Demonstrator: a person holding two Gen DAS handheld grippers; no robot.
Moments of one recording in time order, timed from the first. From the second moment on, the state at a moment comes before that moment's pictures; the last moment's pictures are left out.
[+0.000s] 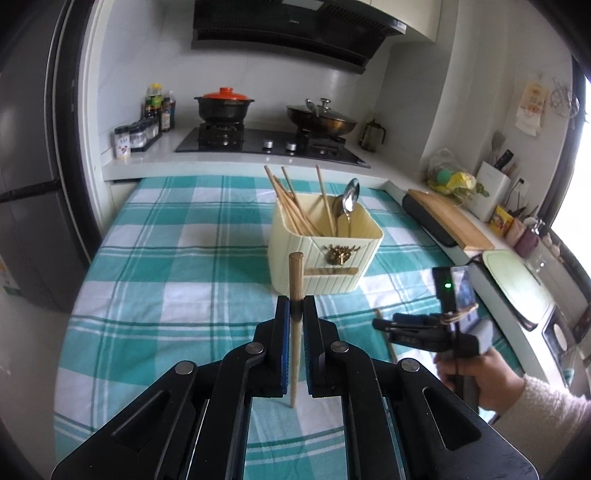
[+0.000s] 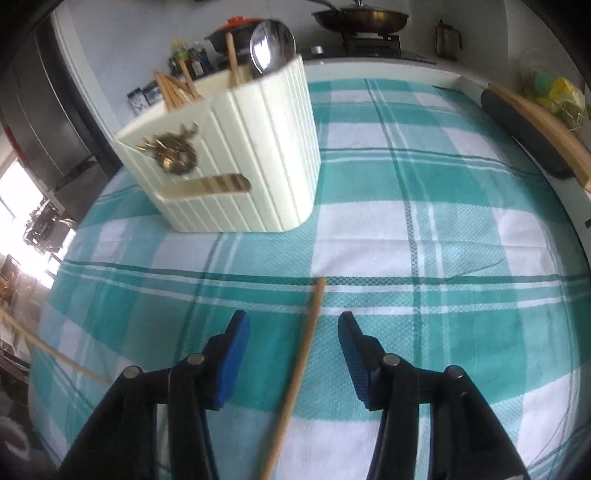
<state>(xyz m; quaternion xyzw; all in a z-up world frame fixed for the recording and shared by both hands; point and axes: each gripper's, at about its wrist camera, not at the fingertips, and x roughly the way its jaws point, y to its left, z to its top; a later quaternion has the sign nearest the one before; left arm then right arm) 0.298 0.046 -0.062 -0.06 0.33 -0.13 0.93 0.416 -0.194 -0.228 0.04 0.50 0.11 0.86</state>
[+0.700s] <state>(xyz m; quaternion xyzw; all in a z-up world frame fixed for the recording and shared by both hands) 0.280 0.047 -0.028 -0.07 0.29 -0.16 0.94 0.275 -0.229 -0.034 0.07 0.23 0.18 0.95</state>
